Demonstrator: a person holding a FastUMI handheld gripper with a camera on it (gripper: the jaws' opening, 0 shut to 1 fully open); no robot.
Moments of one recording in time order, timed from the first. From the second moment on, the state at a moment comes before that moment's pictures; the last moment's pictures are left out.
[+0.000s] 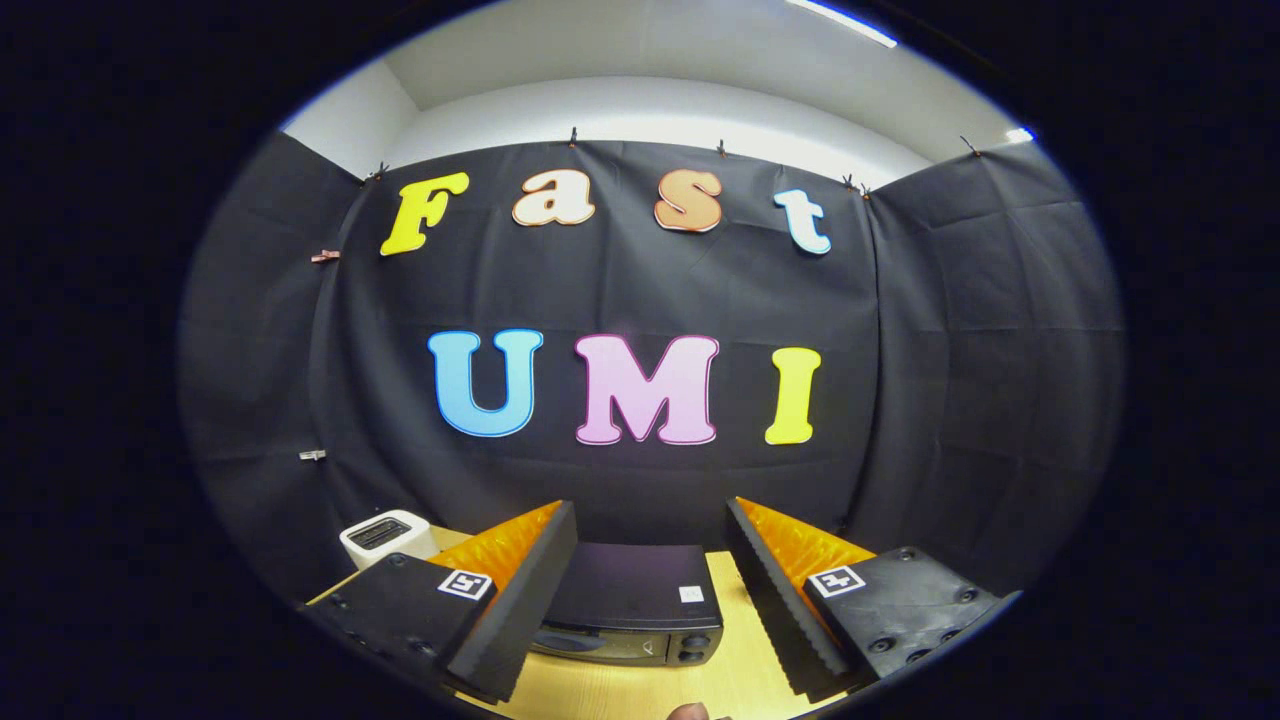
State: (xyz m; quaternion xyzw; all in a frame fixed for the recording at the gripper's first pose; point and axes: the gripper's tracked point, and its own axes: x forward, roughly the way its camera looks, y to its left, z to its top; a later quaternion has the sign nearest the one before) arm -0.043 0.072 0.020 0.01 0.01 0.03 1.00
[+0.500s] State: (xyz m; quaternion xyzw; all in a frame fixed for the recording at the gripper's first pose) arm -0.047 0.071 0.003 0.02 0.02 0.03 1.00
